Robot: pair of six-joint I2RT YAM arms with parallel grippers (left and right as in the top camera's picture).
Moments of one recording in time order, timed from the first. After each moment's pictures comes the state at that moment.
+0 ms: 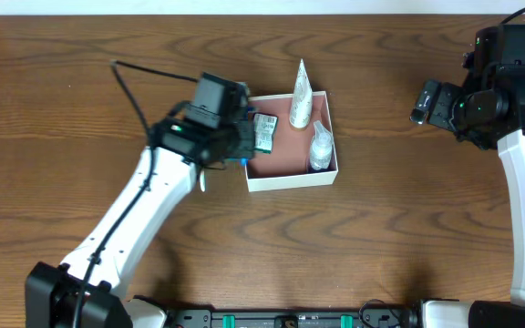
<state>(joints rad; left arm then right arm) -0.43 1.52 1.24 -0.72 0.13 -0.35 -0.02 1.52 1.65 -1.28 0.03 0.36</state>
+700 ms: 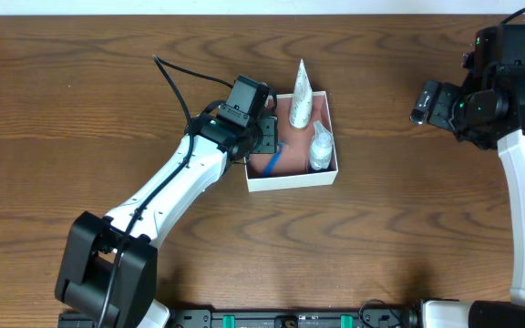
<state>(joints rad) -0.49 1.70 1.24 -0.56 0.08 -0.45 -0.02 1.52 1.65 -1.28 0.03 0.36</state>
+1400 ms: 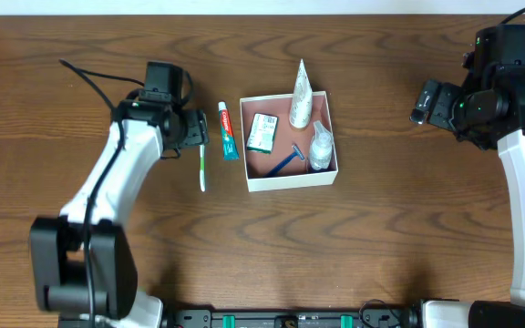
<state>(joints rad) -0.12 1.71 1.23 -0.74 0.01 -0.29 -0.02 1.52 1.65 -1.28 0.03 0.36</state>
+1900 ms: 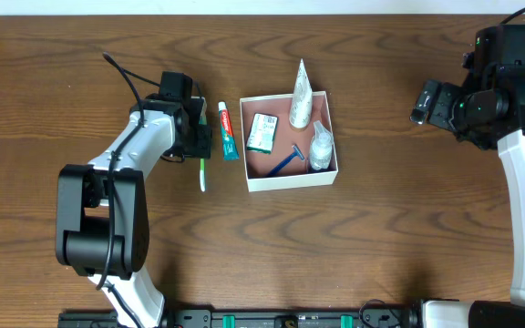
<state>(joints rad) -0.12 1.91 1.23 -0.67 0.08 -0.03 -0.02 1.52 1.65 -1.28 0.03 0.36</state>
